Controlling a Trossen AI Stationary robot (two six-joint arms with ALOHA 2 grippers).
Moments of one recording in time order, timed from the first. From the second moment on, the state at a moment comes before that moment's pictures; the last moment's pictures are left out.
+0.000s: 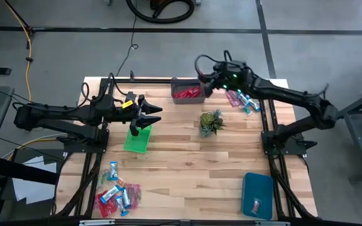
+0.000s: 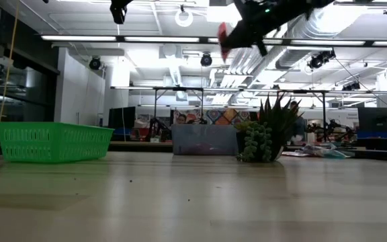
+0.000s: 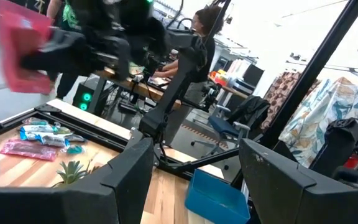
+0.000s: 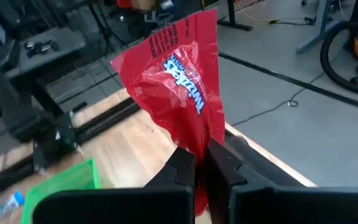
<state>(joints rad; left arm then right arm) 0.05 0.92 0.68 0.33 0.03 -0.43 -0.47 1.35 1.12 -0.07 0.00 0.27</state>
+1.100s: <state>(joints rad) 0.05 0.92 0.68 0.33 0.03 -0.47 -0.55 2.20 1.80 -0.69 -0.02 0.60</state>
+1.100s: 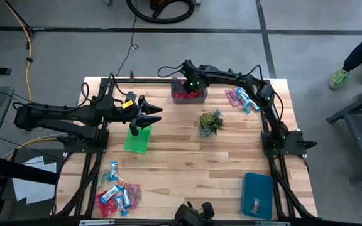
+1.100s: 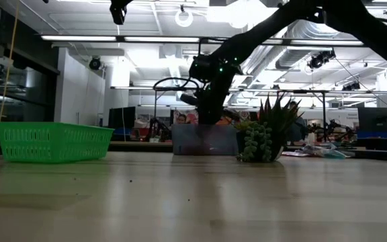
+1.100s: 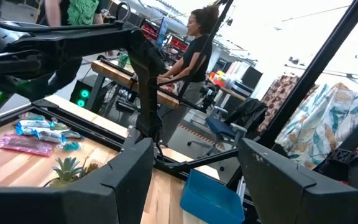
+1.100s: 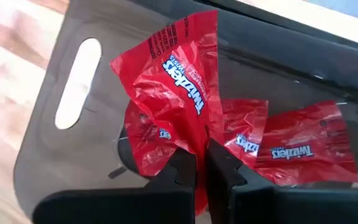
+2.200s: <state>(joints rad) 0.05 0.92 0.68 0.33 0.03 -0.47 -0.55 2.20 2.28 -1.05 -0.07 0.22</state>
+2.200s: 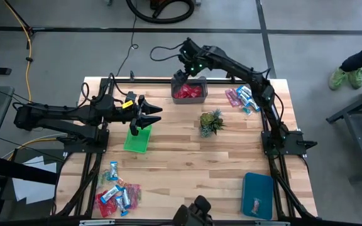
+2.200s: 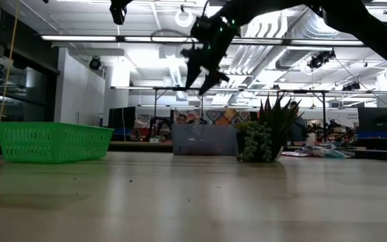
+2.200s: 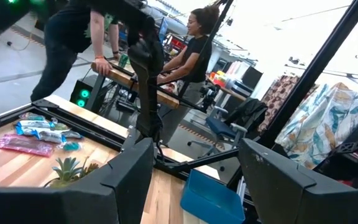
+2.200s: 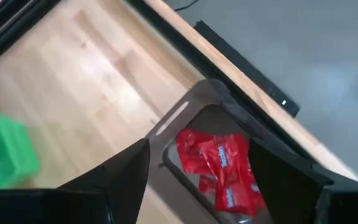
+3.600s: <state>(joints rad) 0.10 0.92 0.68 0.33 0.02 -0.36 -0.03 1.05 0.82 0.13 0.02 0.28</state>
